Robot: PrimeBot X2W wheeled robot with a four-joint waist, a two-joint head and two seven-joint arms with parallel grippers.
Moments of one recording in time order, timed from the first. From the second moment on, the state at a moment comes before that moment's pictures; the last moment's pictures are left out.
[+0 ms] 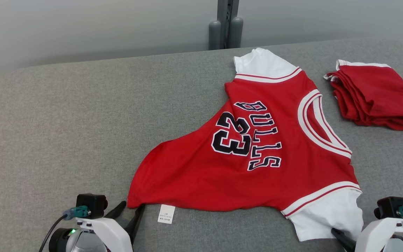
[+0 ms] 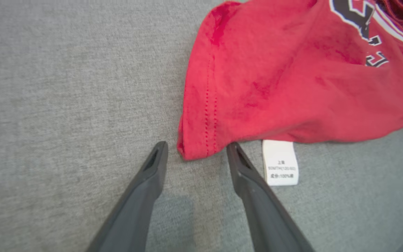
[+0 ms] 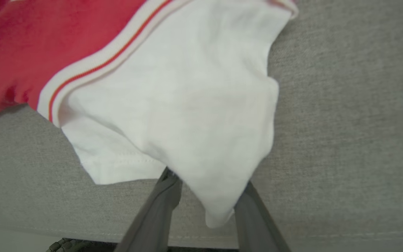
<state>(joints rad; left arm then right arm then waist) -0.09 0.18 -0.26 0.36 -0.46 -0.12 0.20 0.02 -0.20 0.02 0.20 0.54 0.13 0.62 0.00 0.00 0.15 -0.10</state>
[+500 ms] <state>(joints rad) -0.10 0.19 -0.28 0.32 -0.48 -0.12 0.18 0.02 -0.24 0.07 0.18 0.58 0.13 0.58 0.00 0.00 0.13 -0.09</state>
